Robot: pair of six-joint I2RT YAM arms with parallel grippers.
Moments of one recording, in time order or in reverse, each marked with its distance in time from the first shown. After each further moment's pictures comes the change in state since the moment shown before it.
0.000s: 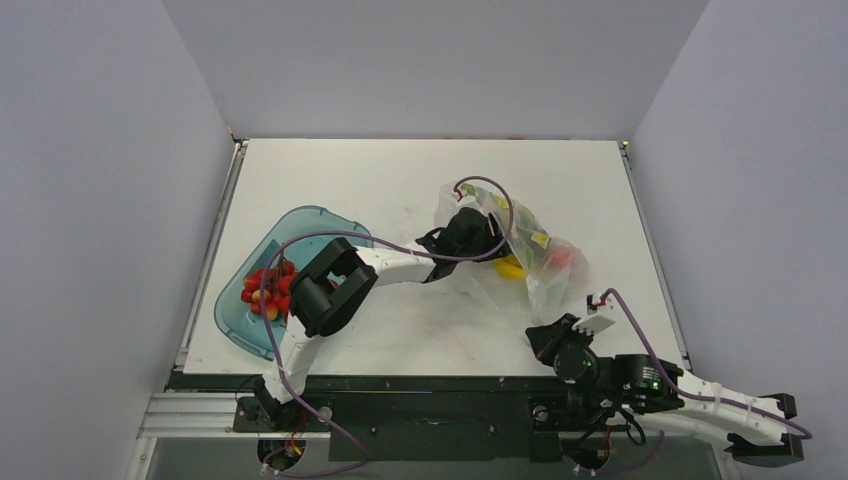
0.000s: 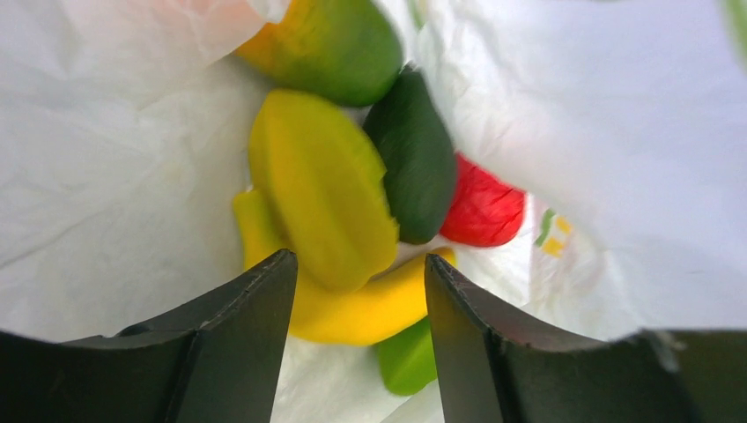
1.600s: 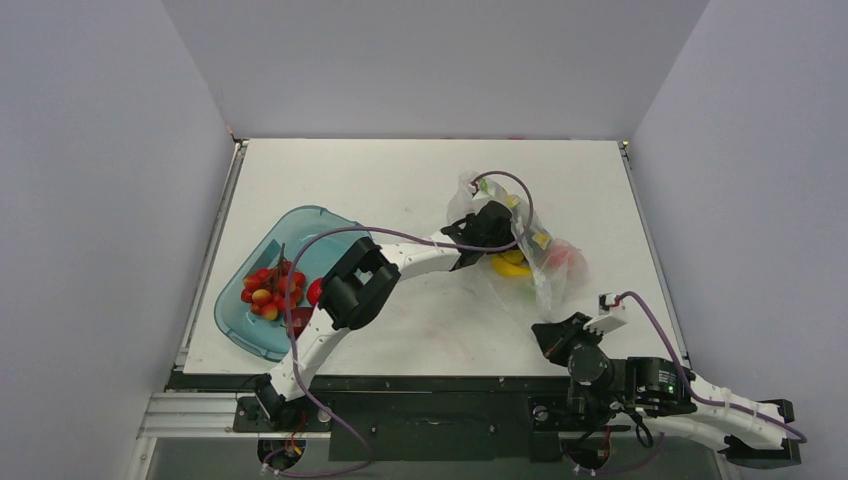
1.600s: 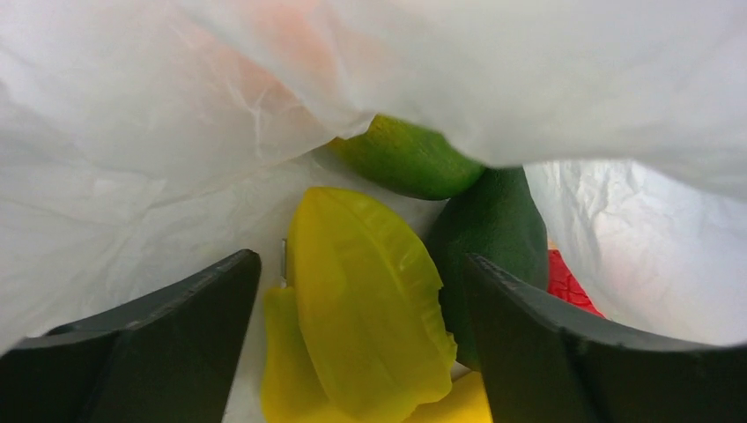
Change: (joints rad) left arm -0.021 0.227 0.381 -0.302 -0.213 0.079; right arm 0.000 -0.093 0.021 -0.026 0.028 -0.031
